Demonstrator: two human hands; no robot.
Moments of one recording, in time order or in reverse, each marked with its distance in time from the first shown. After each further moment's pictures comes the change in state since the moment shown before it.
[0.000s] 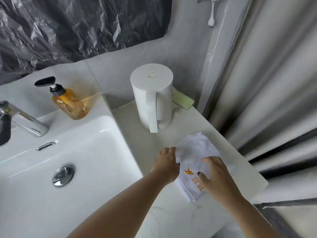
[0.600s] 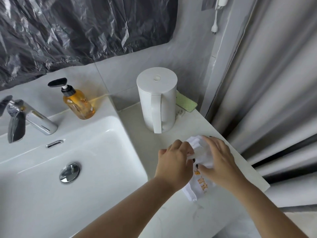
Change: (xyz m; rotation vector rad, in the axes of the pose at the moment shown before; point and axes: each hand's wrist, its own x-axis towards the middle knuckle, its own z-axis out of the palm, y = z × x) left_hand -0.056 0.041 -0.040 -0.056 0.397 0.280; right_hand 0.025 -0.011 -0.031 -0.052 0.103 -0.251
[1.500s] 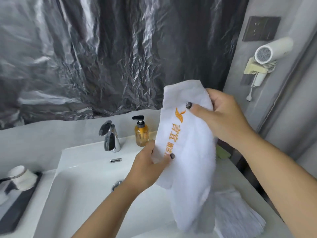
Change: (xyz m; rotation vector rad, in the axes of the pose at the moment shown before) left_hand -0.086 -0.056 -0.215 -0.632 0.366 -0.247; right_hand 0.033 -0.318 -0.148 0.629 0.154 -0.520
